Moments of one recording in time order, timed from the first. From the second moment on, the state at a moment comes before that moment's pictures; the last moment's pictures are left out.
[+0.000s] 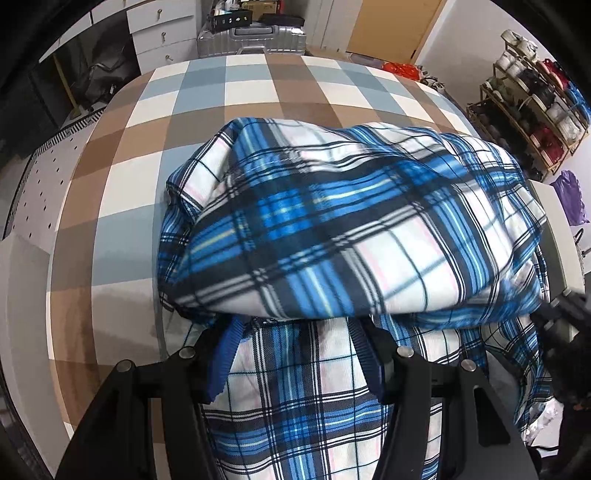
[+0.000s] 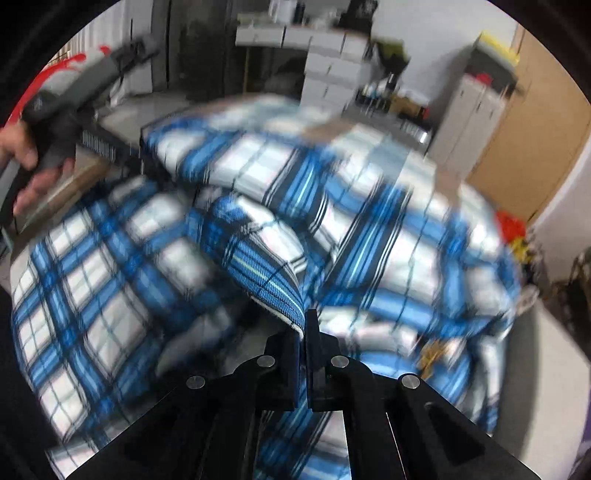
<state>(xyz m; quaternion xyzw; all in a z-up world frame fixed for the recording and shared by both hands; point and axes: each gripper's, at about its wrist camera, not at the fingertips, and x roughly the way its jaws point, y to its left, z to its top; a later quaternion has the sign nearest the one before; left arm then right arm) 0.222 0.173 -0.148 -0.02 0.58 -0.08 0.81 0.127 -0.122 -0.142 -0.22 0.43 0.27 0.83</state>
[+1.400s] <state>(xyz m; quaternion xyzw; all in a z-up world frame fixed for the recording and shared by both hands) 0.169 0.158 -0.088 0.00 0.52 -0.11 0.85 0.096 -0.216 -0.067 0.10 0.44 0.30 0.84</state>
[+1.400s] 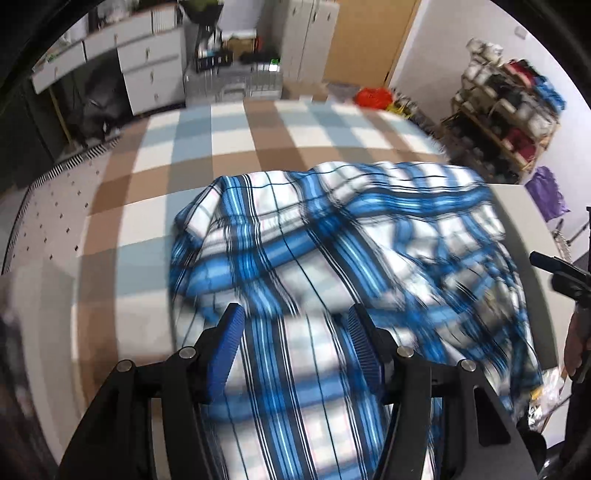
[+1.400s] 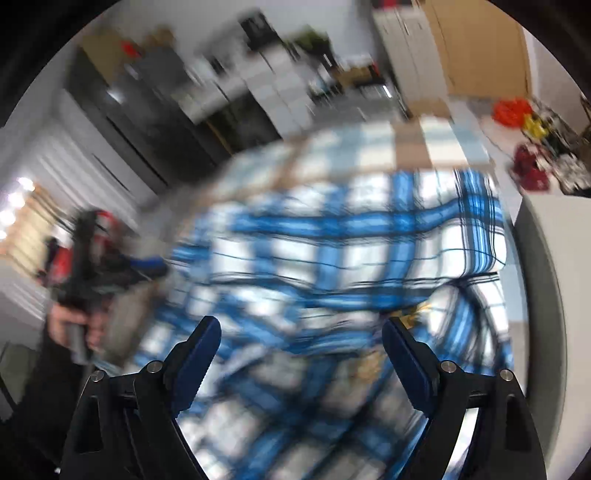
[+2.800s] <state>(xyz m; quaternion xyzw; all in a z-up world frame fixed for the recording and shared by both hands) -0.002 0.195 -0.109 -0.04 0.41 -0.11 0.90 -0.055 -0.131 -0.147 -0.15 0.57 0.32 0.74</state>
